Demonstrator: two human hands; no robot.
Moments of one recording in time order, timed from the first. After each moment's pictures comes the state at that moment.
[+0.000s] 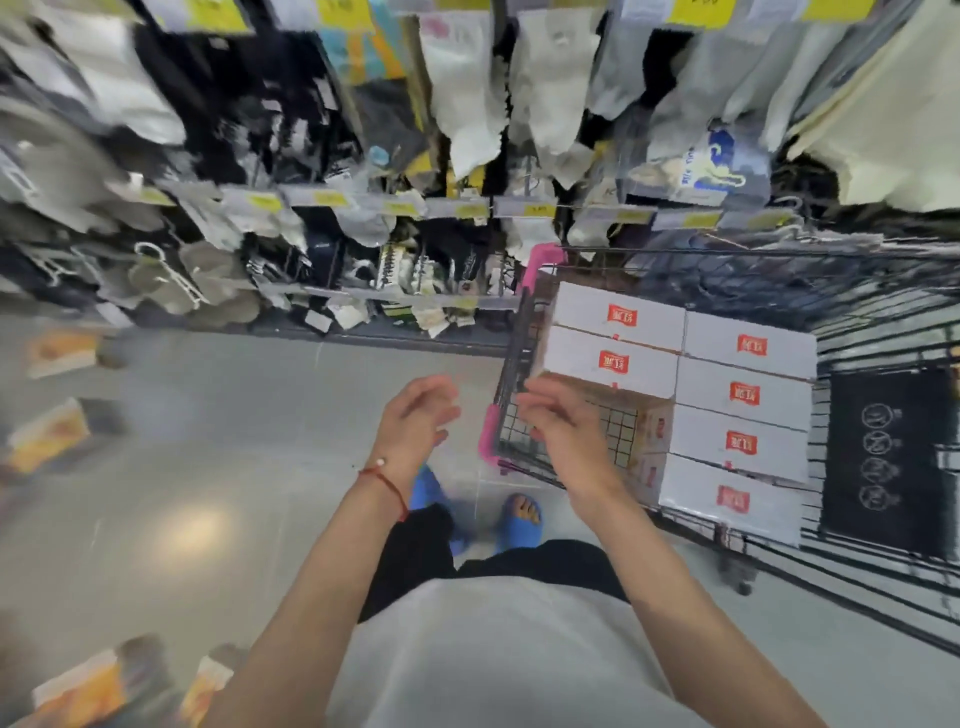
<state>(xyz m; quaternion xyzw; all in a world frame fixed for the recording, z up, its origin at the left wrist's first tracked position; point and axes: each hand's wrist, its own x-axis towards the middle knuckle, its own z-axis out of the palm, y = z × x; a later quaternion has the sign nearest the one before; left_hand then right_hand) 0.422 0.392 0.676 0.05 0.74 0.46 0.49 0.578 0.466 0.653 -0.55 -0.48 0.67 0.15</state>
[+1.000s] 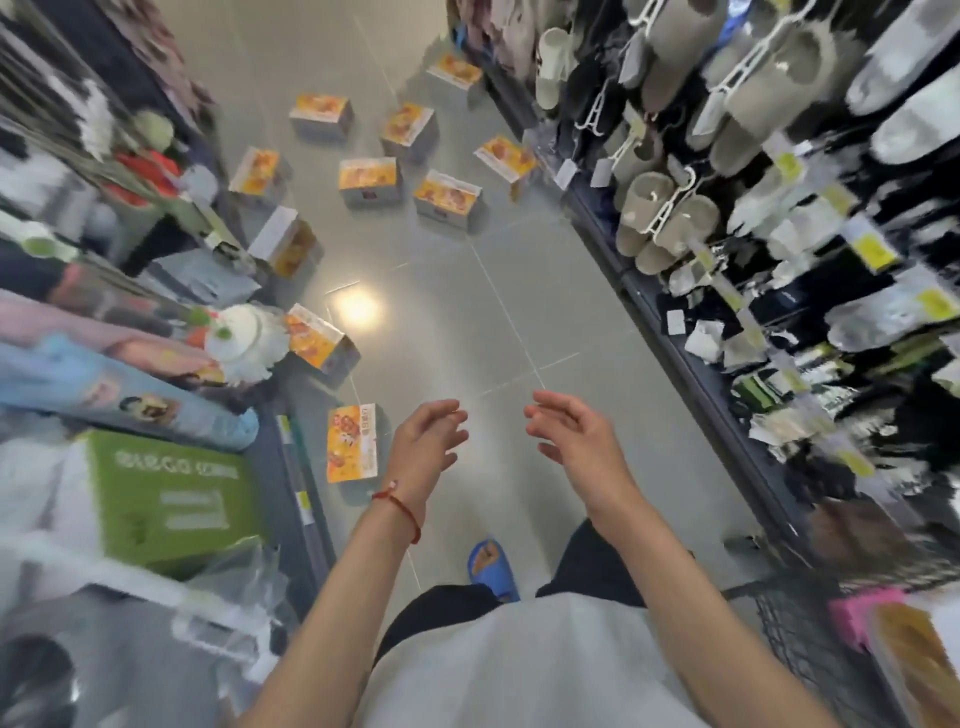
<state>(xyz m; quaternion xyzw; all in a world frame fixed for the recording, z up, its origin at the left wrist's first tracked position) 0.344 -0.087 0.679 -0.32 0.66 0.65 0.18 0.346 0.092 0.679 -0.22 -0.67 0.68 -0.20</state>
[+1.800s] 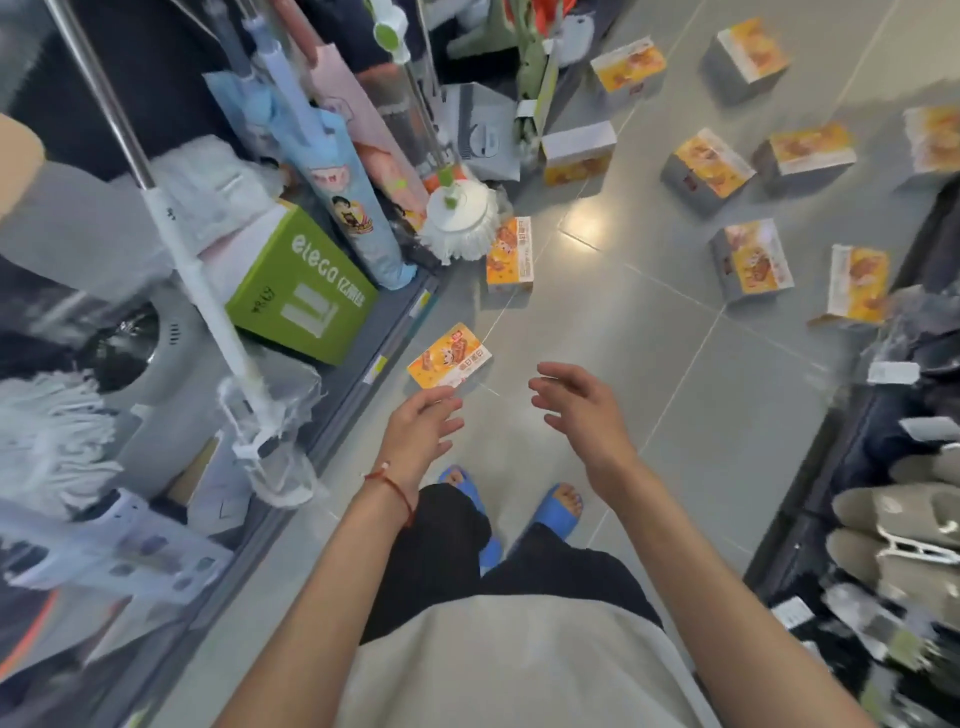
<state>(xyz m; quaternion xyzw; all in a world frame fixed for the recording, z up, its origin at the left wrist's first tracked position) 0.240 -0.168 0.650 -0.64 0.41 0.65 -0.09 0.073 -0.076 0.650 0.06 -0.71 0.47 -0.52</state>
